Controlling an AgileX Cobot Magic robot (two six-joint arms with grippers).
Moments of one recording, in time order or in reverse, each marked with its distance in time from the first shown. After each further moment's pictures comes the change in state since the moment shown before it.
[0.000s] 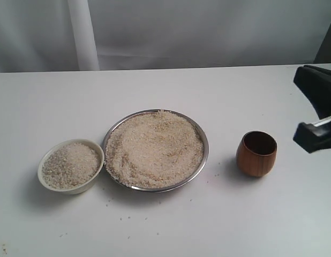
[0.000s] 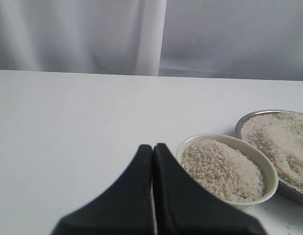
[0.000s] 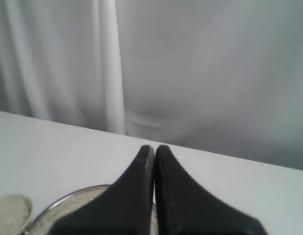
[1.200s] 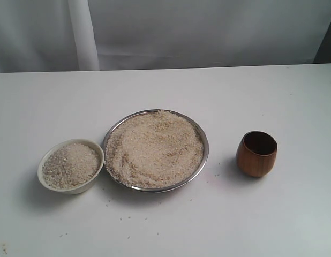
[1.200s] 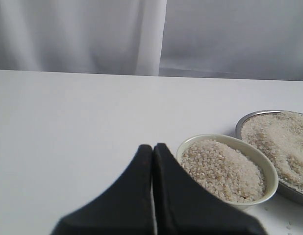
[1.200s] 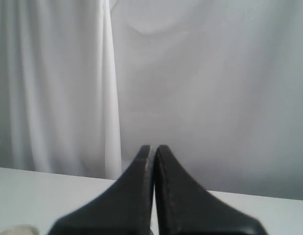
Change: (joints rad) left arm 0.000 0.000 0.000 0.000 0.000 0.000; right arm -0.070 -0.729 0.264 0.003 0.206 0.026
